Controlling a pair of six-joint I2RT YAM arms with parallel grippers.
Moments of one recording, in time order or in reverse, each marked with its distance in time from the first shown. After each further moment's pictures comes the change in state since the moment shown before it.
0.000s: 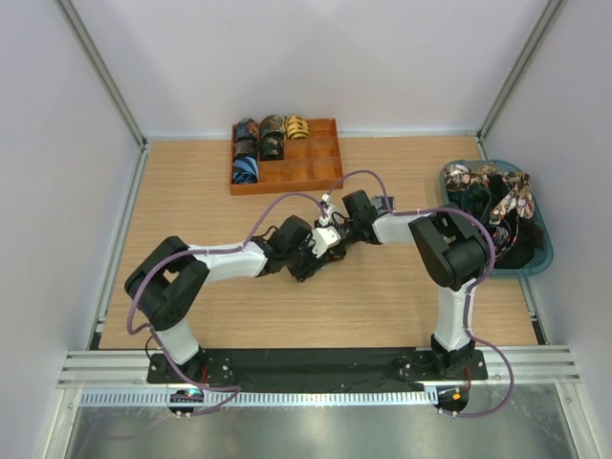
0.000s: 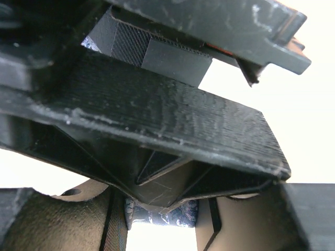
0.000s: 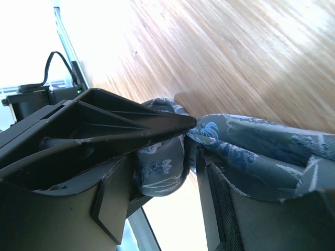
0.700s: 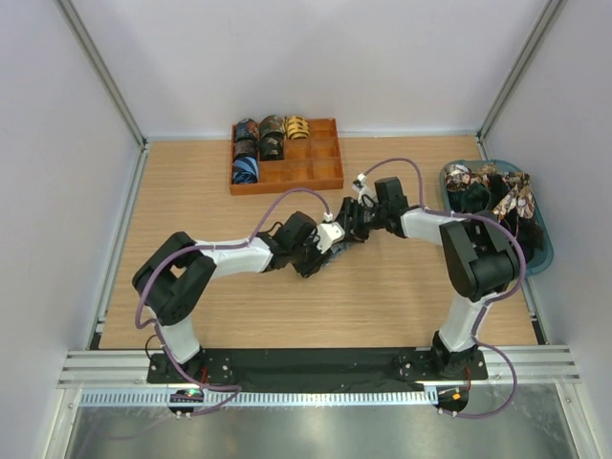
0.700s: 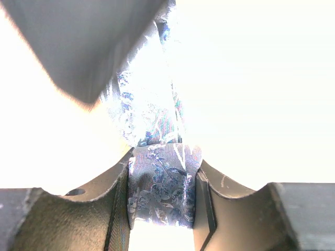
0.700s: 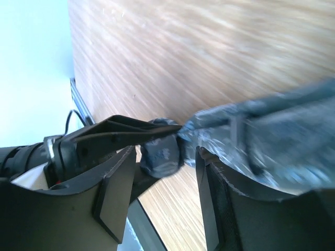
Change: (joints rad) left arm -0.001 0.053 0.063 -0.007 0.005 -0.018; right arm -0.170 -0.147 -0.049 0.017 0.095 0.110
